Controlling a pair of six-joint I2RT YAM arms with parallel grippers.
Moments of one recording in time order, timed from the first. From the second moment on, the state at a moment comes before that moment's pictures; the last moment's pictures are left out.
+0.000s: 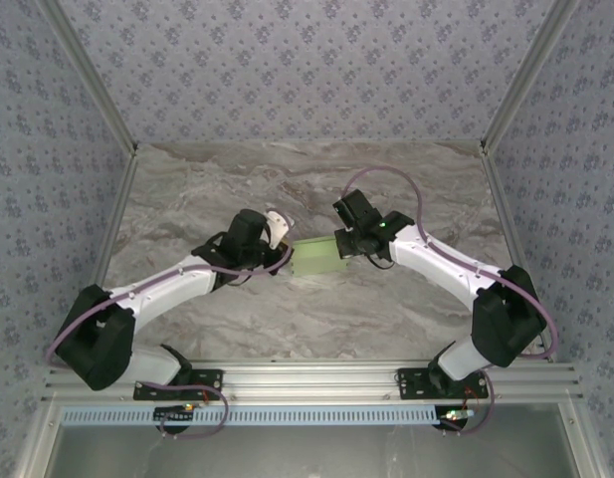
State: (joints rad) left arm -0.68 1.37 0.81 -0.14 0.11 0.00; right arm 0.67 1.51 1.15 -0.67 0.20 0.33
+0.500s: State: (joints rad) left arm -0.70 1.42 0.88 -0.18 -0.03 -0.22; right arm 0.68 1.51 1.15 -0.68 0.21 0.34
